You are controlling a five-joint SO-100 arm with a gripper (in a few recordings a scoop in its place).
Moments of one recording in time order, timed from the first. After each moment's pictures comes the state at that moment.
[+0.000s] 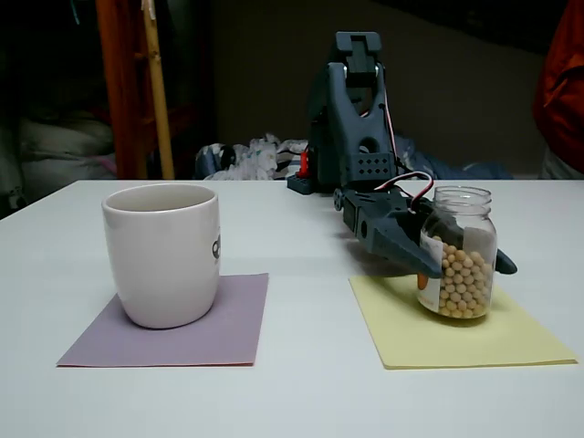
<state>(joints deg) -11.0 37.1 102.6 -64.0 -90.4</state>
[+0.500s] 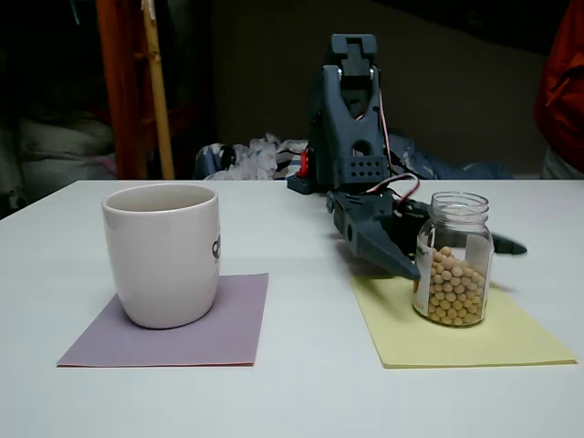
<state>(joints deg) -8.4 35.5 101.7 -65.0 -87.1</state>
